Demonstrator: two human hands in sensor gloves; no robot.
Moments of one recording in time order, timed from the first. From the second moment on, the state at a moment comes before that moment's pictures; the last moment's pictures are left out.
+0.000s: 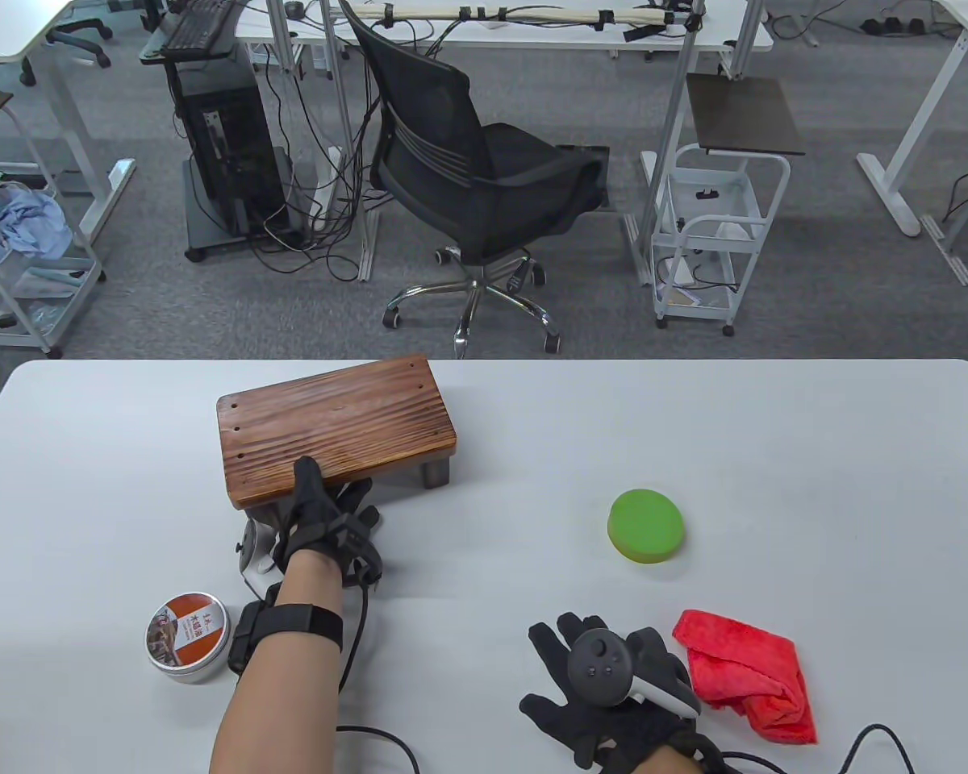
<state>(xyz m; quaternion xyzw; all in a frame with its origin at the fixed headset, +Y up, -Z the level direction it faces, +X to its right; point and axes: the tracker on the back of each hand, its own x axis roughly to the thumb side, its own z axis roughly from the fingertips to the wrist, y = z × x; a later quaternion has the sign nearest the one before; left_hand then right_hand) -0.252 -0.855 -0.452 -0.04 0.19 0.89 0.41 0.125 -0.768 -0.275 0.20 0.20 0.95 0.15</state>
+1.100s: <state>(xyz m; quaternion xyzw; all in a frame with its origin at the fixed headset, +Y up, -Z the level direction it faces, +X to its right) -0.178 -0.822 -0.402 -0.06 0.15 0.88 0.45 0.134 -0.761 -0.274 0.21 0.18 0.94 0.19</state>
